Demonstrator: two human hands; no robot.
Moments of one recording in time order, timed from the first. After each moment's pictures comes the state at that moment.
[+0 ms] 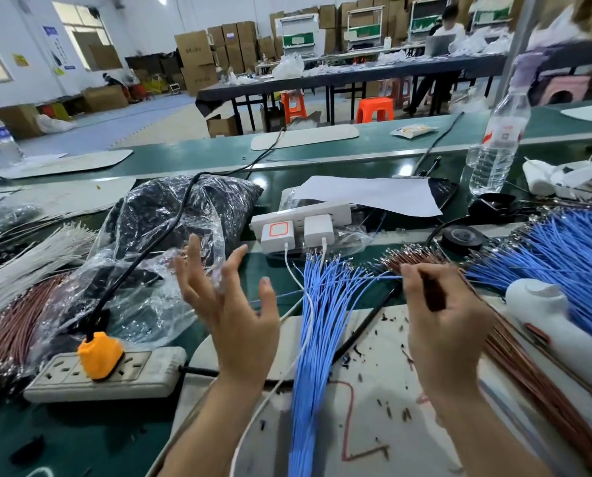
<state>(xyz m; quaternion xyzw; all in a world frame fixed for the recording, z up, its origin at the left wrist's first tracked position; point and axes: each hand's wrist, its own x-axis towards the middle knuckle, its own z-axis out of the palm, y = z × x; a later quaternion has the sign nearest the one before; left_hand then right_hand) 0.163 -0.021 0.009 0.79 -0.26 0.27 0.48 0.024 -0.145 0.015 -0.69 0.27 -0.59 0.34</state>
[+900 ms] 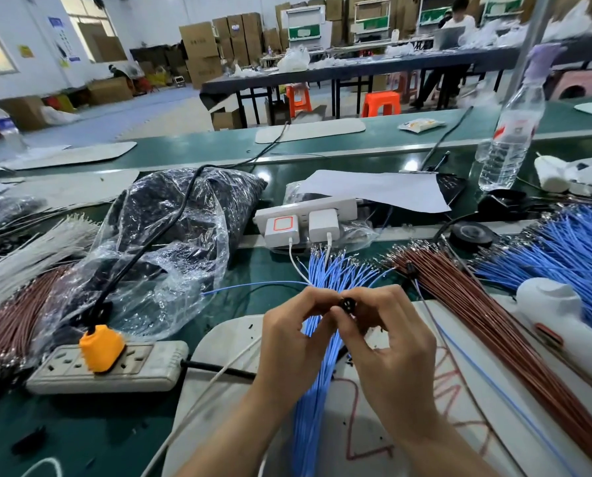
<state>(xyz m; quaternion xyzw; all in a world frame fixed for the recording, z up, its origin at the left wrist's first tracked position) 0.134 -0.030 -0.003 0.62 -0.49 0.04 0.60 0.039 -0.102 0.003 -0.76 0.13 -0.56 0.30</state>
